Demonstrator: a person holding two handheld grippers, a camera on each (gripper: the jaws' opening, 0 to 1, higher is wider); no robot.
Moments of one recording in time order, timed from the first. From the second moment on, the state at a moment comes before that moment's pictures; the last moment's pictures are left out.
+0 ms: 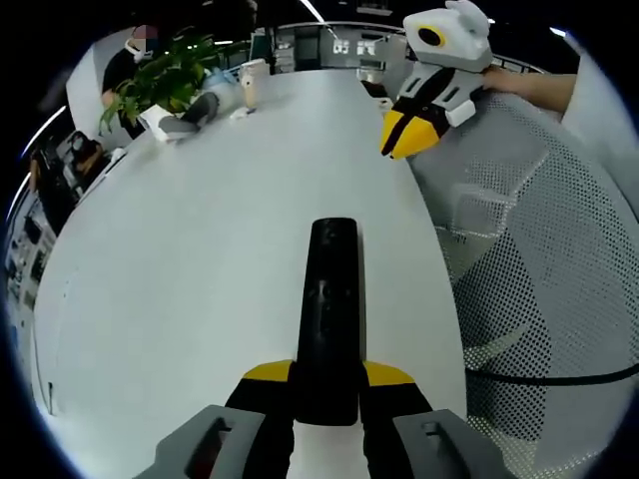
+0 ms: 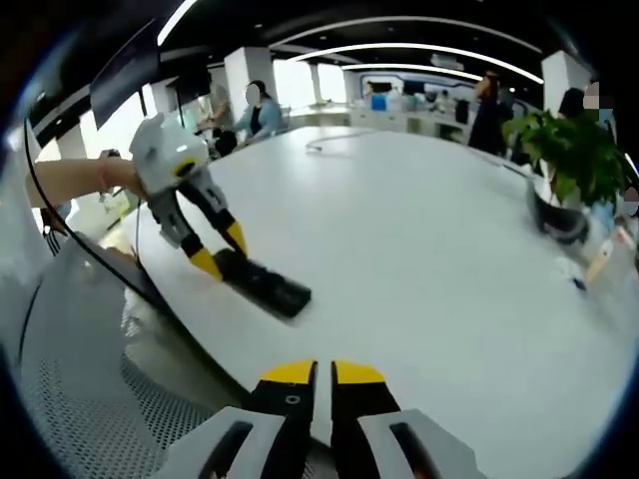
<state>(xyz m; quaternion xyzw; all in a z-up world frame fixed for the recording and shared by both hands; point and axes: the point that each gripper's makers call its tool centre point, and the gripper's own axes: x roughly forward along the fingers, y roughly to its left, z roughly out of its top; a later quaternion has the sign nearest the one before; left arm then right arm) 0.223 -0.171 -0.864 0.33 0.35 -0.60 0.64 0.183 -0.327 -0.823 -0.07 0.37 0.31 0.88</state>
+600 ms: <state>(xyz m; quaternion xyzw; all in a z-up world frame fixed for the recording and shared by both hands) 0.208 -0.175 -0.863 0.32 0.35 -0.61 0.64 0.180 -0.325 -0.826 -0.07 0.38 0.31 0.87</state>
